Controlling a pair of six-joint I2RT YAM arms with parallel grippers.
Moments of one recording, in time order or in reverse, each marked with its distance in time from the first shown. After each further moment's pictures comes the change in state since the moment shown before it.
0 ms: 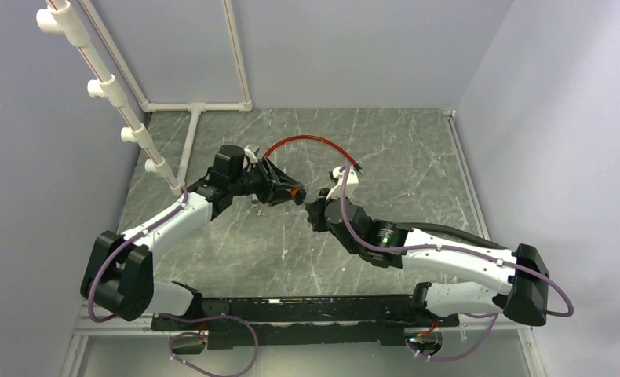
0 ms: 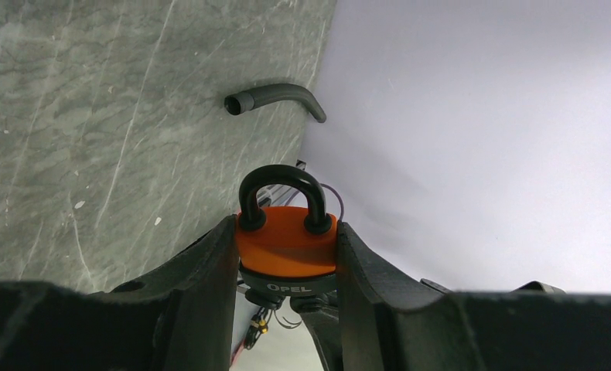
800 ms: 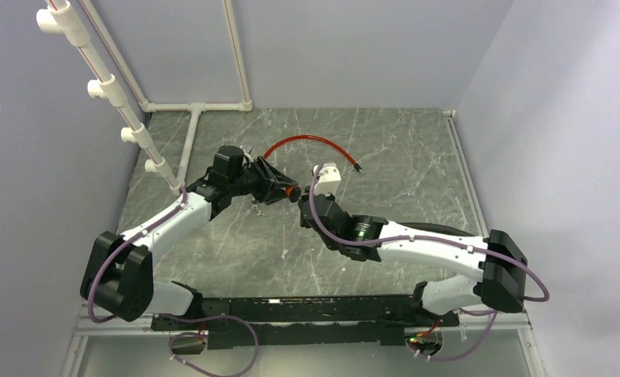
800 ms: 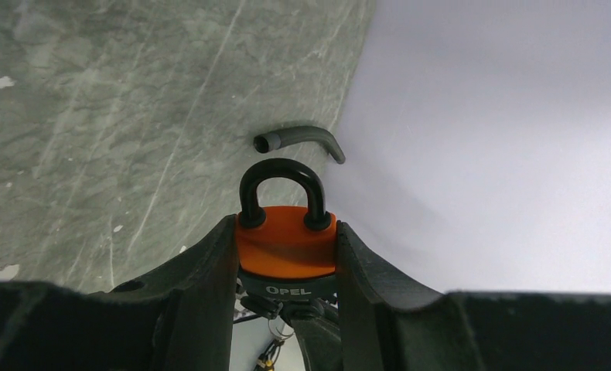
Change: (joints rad) left arm 0.006 -0.002 0.000 -0.029 -0.111 0.016; right arm 0.008 0.173 0.098 0.001 0.089 -0.026
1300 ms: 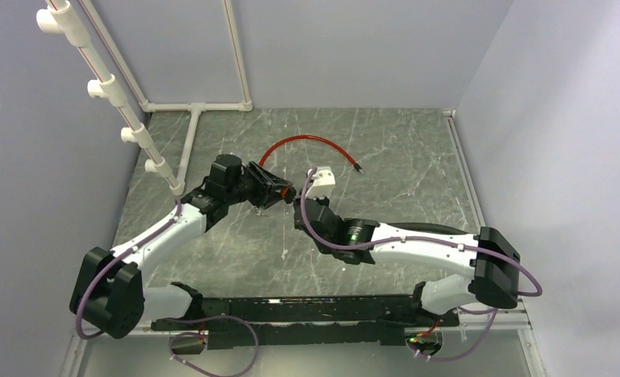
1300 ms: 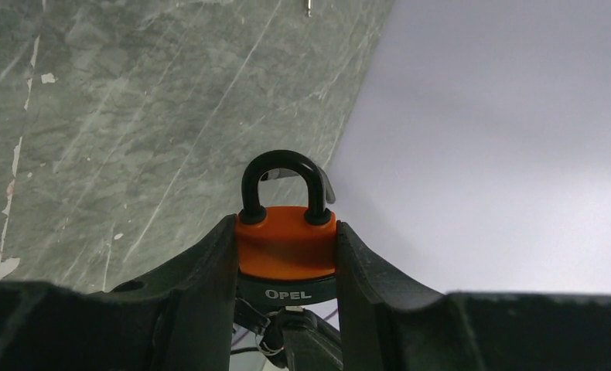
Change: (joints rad) left arm -0.024 -0.097 -0.078 -0.010 -0.160 -0.109; right arm 0.048 0.066 0.016 0.055 0.086 -0.005
